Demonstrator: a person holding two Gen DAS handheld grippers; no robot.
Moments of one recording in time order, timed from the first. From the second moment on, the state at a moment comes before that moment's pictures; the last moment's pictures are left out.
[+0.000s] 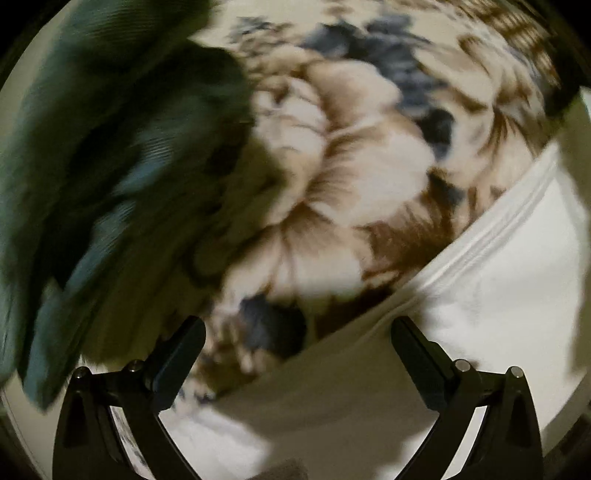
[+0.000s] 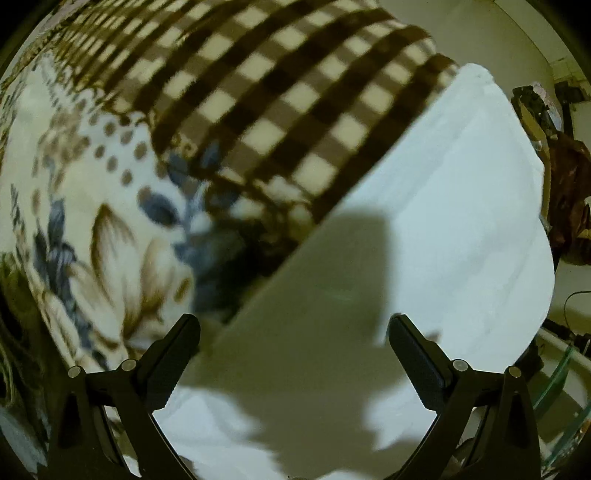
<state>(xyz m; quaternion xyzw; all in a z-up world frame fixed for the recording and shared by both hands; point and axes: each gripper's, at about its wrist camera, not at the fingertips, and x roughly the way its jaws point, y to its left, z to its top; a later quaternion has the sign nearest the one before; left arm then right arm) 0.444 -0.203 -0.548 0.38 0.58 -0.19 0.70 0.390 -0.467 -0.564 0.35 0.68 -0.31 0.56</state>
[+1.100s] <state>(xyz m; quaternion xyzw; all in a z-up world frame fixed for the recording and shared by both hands) 0.281 -0.141 -0.407 0.14 0.59 -0.32 0.73 0.236 -0.445 -0.438 0.35 0.65 -0.28 0.62</state>
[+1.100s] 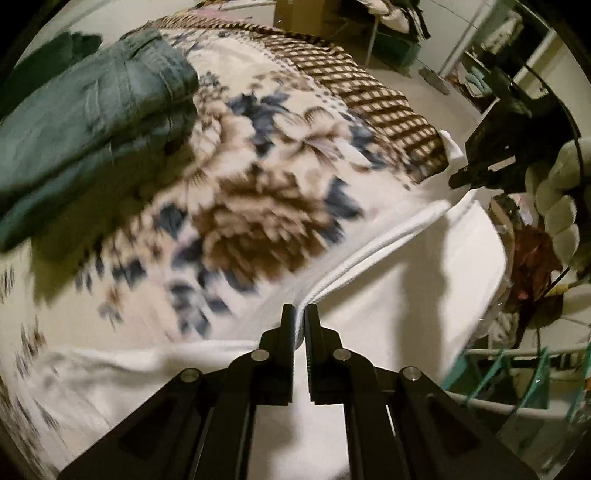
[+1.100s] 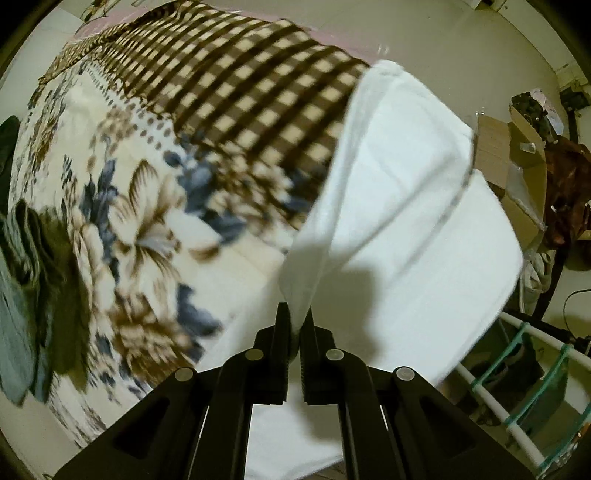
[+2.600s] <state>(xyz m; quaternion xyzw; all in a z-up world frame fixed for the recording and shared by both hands) 0.236 -0.303 -0.502 0.20 0.59 -0.13 0.77 0.208 -0.547 -0.520 0.24 0.65 -0.29 0.66</state>
